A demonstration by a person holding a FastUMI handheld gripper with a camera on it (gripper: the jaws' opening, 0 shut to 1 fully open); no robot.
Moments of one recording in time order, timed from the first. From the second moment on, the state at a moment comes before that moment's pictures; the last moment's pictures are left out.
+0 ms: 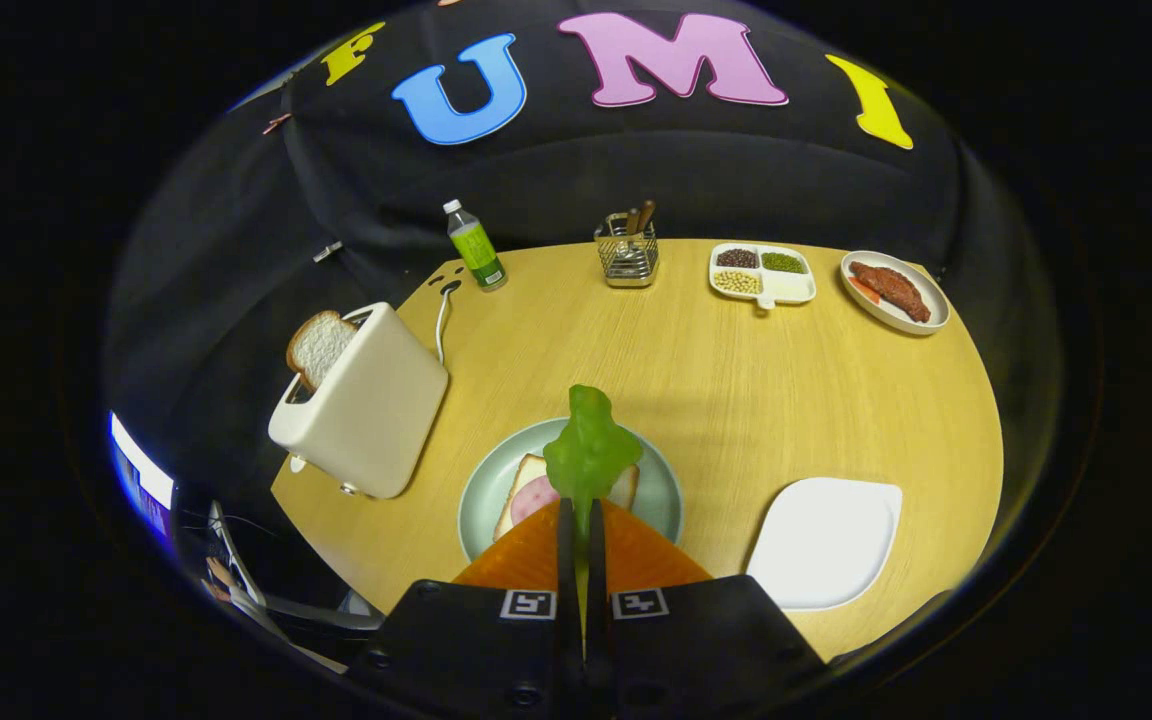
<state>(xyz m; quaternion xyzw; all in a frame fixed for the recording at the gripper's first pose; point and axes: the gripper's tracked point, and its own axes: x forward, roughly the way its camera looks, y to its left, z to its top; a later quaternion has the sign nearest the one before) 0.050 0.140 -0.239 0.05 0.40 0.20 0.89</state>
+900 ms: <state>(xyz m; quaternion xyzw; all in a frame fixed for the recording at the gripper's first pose) 0.061 0.178 -0.274 0.05 0.44 0.19 0.88</state>
